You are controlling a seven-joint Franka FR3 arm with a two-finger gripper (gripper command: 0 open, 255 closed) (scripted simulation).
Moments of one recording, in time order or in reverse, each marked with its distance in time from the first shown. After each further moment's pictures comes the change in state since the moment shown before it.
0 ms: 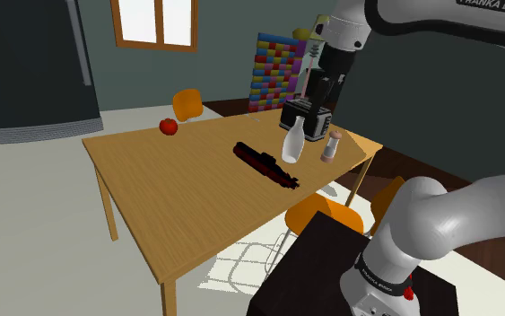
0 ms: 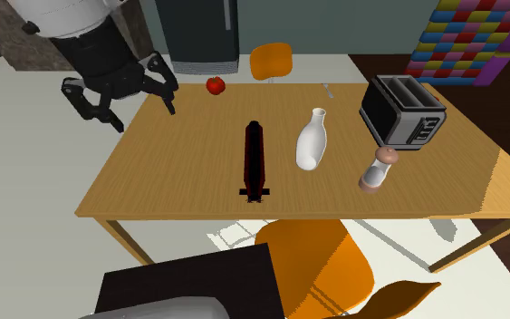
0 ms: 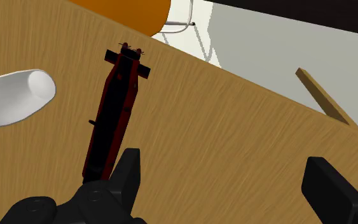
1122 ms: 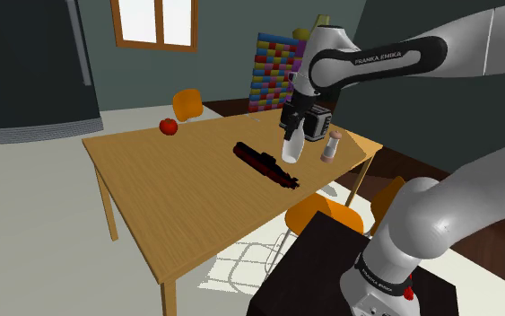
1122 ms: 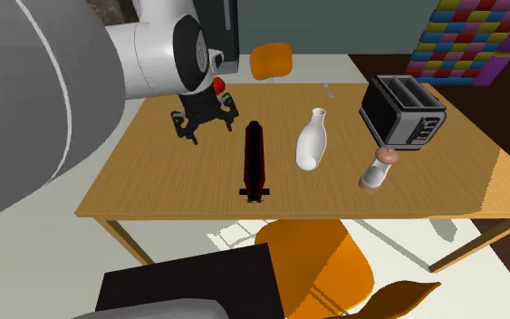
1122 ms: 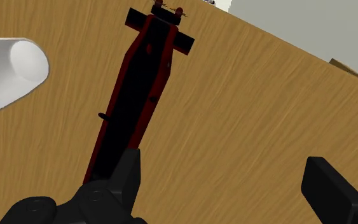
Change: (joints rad) arm -0.039 0.309 -0.223 -0.148 -0.083 0.498 -0.187
